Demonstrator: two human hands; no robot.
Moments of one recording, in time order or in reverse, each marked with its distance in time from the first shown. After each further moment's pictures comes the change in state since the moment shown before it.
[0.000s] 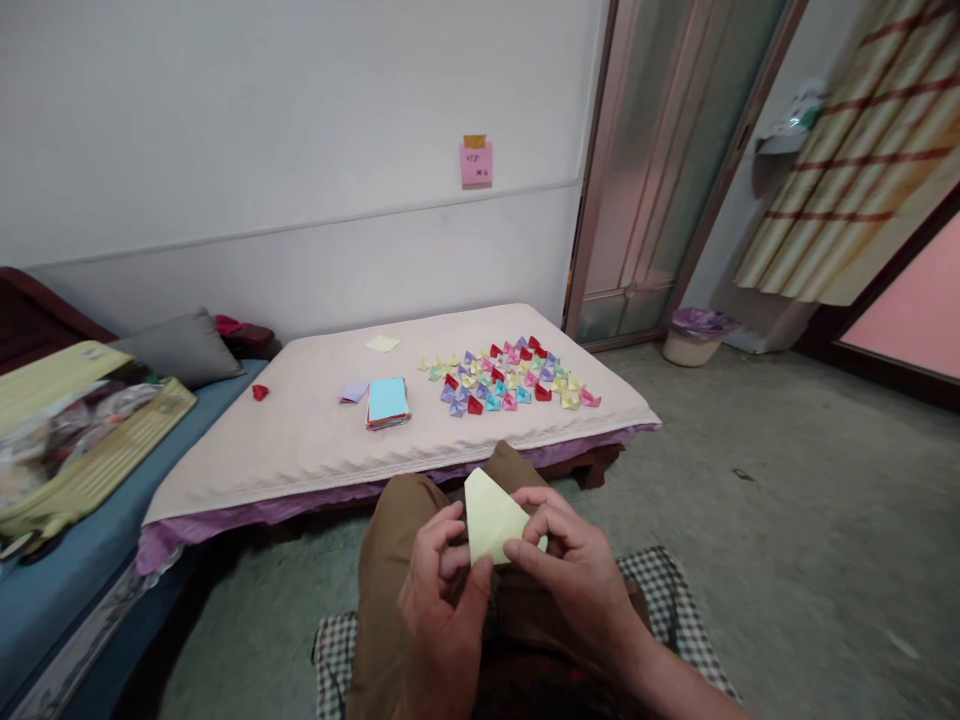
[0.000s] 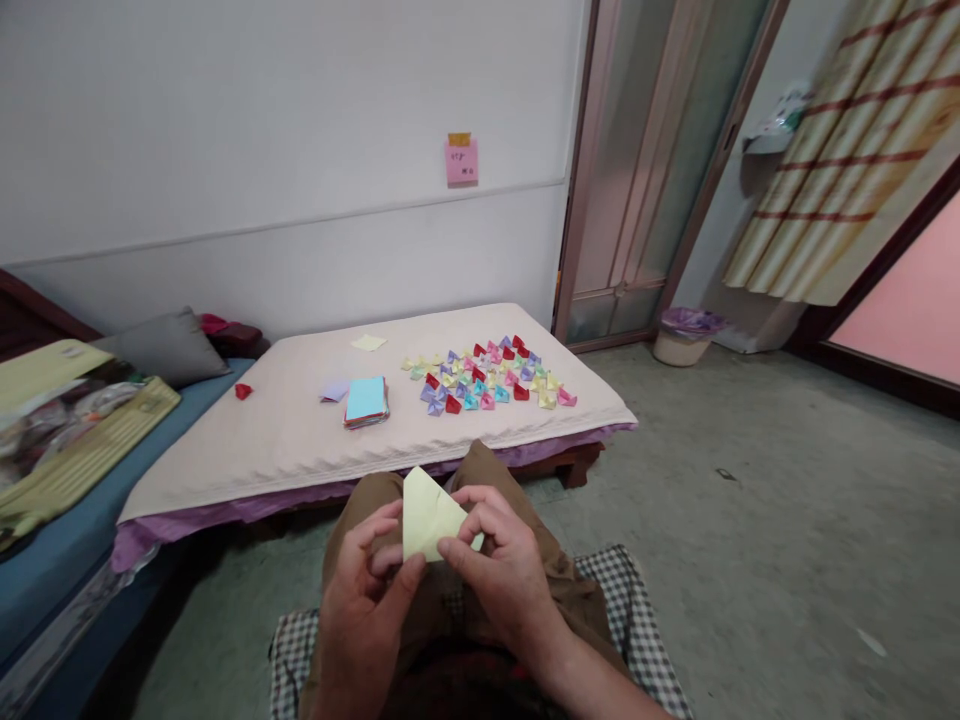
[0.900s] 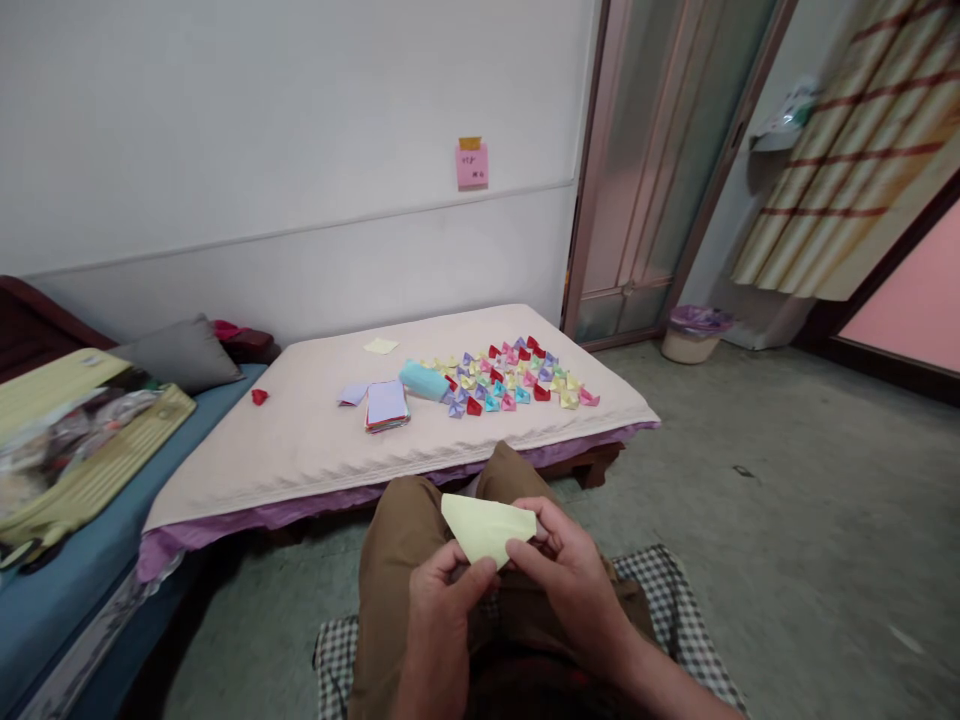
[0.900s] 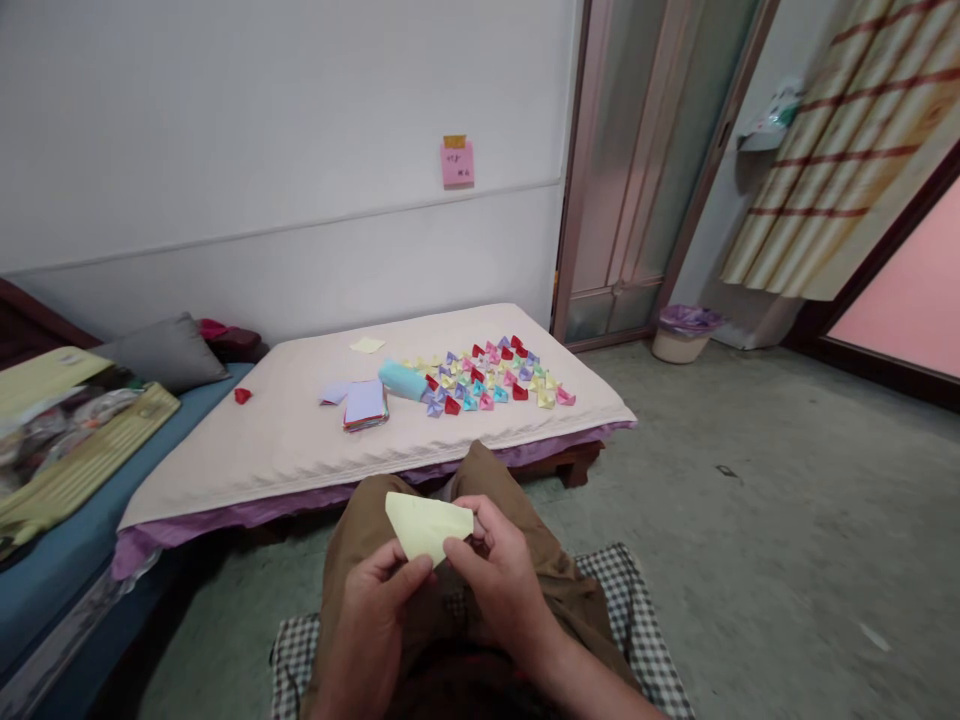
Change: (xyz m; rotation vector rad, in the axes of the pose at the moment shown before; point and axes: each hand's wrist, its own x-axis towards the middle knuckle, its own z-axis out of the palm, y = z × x) left_hand 0.006 -0.009 0.007 -0.367 -0.125 -0.483; right_hand -0.007 0.013 0.008 0.231 -0.092 0.182
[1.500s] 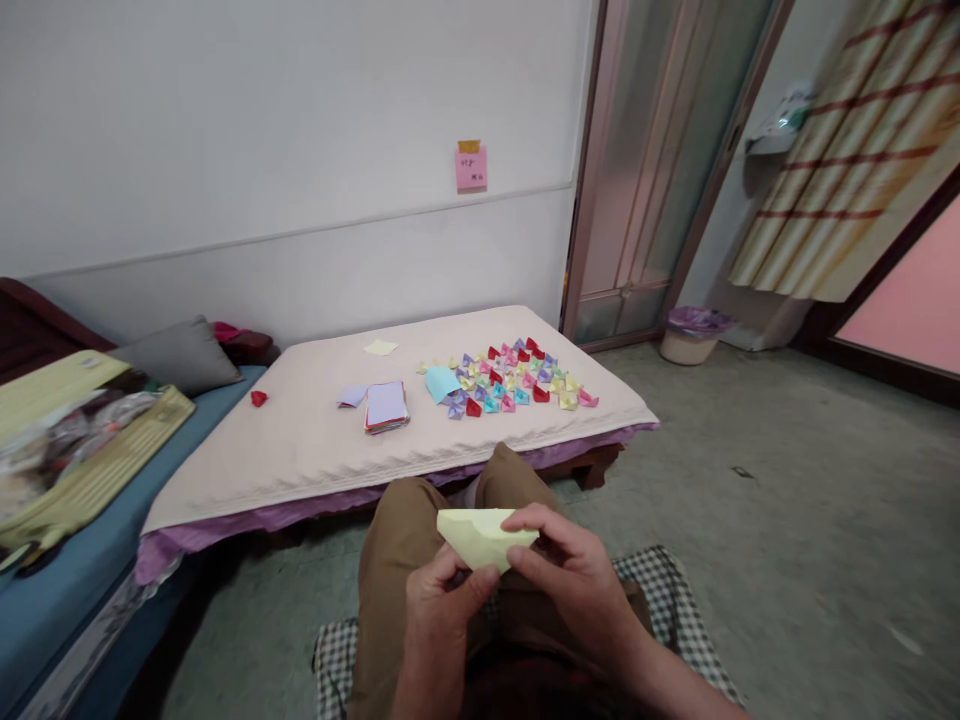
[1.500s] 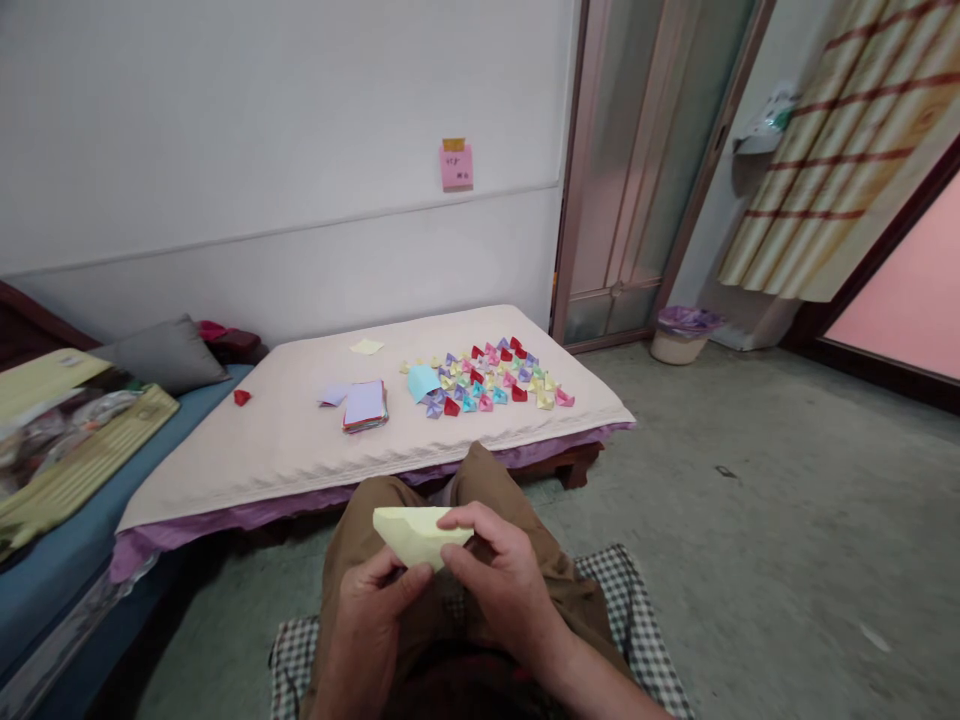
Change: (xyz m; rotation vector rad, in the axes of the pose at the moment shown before) left_hand -0.001 0.004 -0.002 -0.016 -0.019 0.082; right_hand -0.002 -0.006 -0.009 -0.175 -0.042 -0.171
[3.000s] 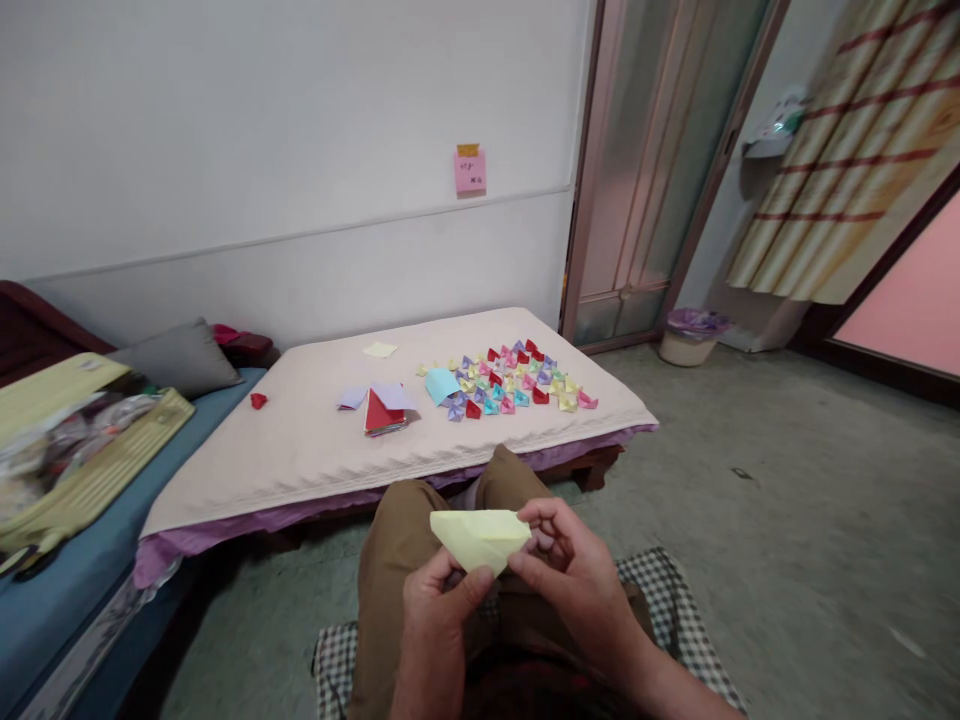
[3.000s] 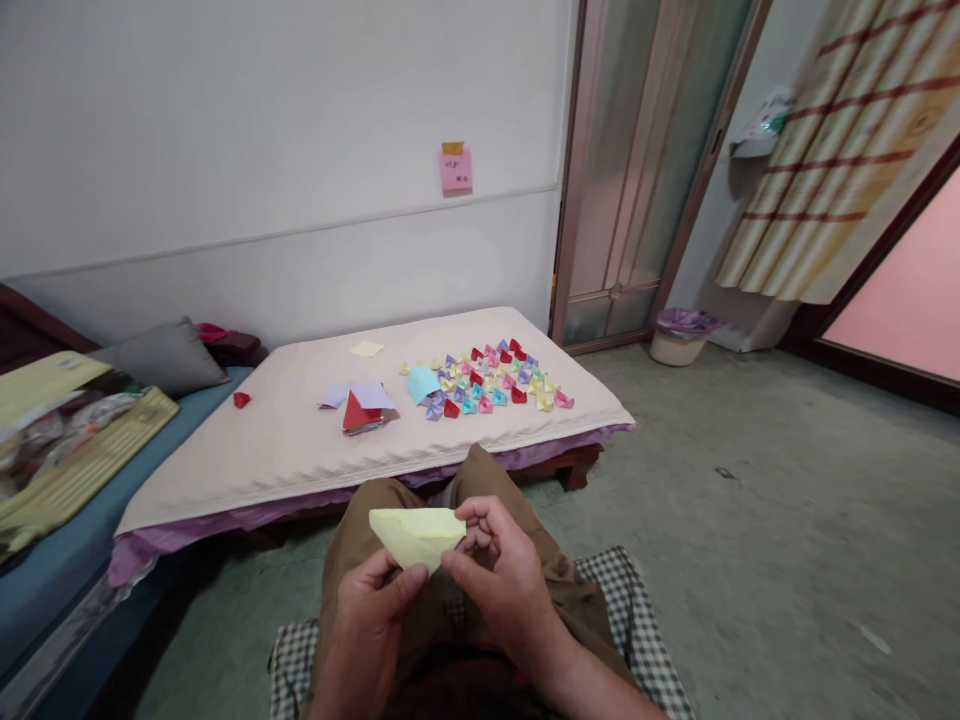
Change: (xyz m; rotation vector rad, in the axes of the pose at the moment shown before) left_hand -0.001 0.000 0.004 -0.175 -0.015 -0.026; right_hand -0.002 0.001 0.006 0.221 0.087 0.083
